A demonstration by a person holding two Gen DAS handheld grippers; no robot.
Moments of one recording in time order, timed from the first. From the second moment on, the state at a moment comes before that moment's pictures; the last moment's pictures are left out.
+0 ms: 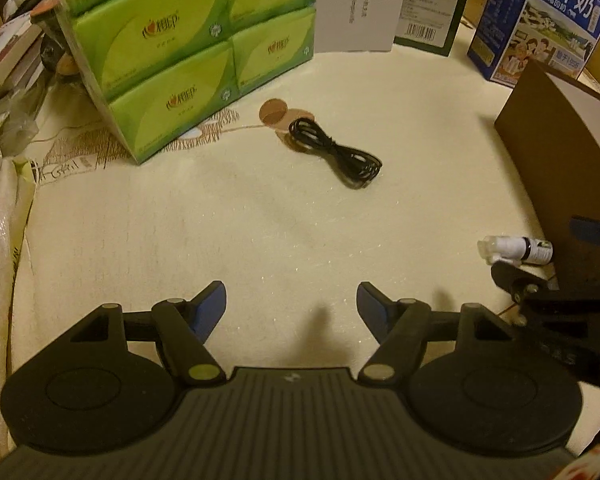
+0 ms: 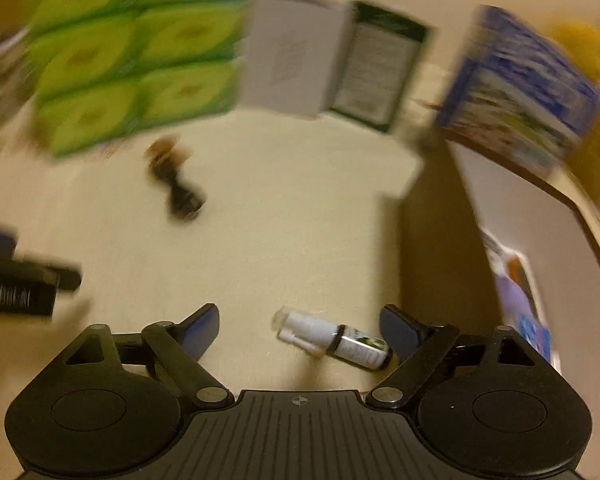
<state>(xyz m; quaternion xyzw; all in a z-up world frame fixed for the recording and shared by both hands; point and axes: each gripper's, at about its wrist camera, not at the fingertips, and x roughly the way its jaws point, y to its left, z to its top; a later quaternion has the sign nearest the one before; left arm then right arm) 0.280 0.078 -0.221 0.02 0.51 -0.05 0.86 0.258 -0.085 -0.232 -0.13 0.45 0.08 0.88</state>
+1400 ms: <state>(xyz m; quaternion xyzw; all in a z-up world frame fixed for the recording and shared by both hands) 0.375 0.033 -0.237 -0.05 0.50 -0.05 0.87 0.398 -0.139 -0.260 -0.05 0.56 0.20 0.80</state>
